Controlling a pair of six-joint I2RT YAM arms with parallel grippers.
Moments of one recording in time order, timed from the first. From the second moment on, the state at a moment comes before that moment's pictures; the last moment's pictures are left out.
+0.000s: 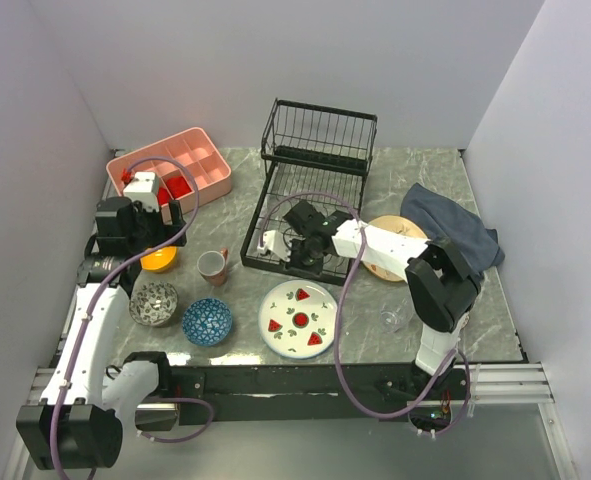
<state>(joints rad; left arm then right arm) 0.01 0.92 0.87 -0.40 0.11 -0.02 0.76 1.81 1.30 -0.69 -0.21 -0.67</state>
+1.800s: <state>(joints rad) -0.32 1.23 0.92 -0.71 0.23 0.36 0.54 1.35 1.17 -0.63 -0.32 -0.32</state>
